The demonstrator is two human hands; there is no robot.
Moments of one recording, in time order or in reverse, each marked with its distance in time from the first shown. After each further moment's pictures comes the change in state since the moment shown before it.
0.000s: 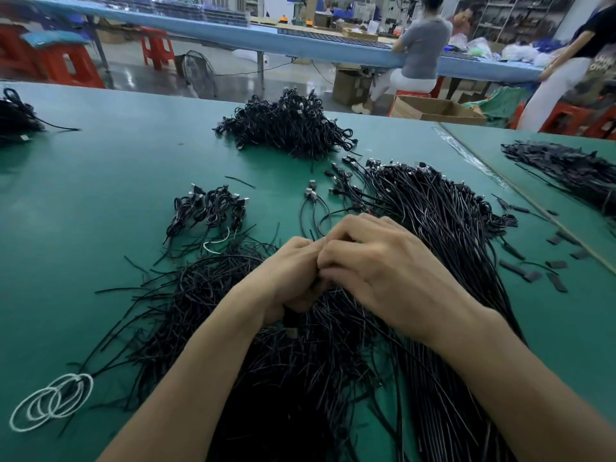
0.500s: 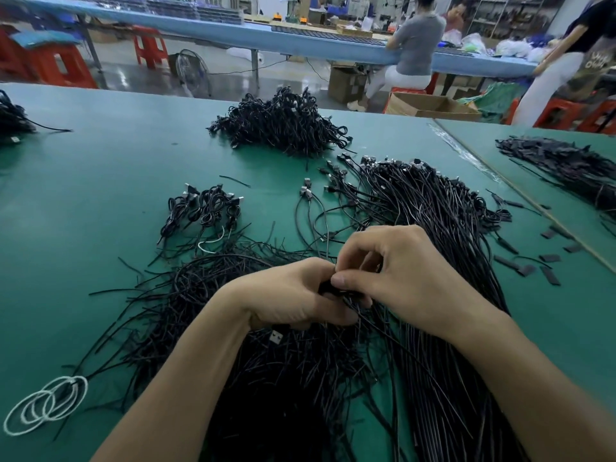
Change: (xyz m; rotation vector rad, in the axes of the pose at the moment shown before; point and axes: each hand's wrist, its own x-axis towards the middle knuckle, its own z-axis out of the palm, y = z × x) left_hand -0.009 0.002 -0.006 0.306 -0.482 0.089; right_hand -0.015 0.014 -0.004 0.391 -0.081 0.442
